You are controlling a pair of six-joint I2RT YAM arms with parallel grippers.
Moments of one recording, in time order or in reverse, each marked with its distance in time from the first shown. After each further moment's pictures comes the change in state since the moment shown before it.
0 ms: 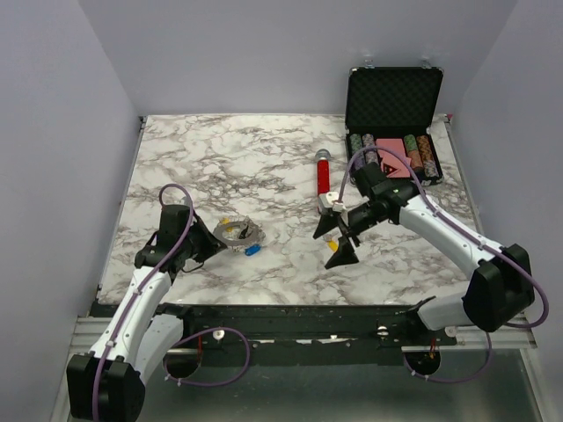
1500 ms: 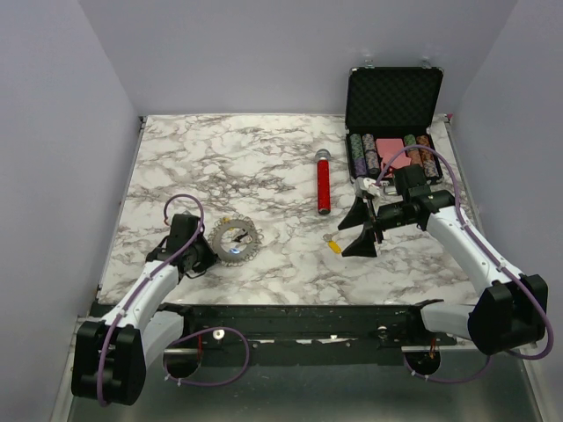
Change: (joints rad) left arm -0.003 0.145 -0.138 0.111 -0.165 0.026; right arm -0.251 -0.136 -0.100 0.068 -0.087 0.172
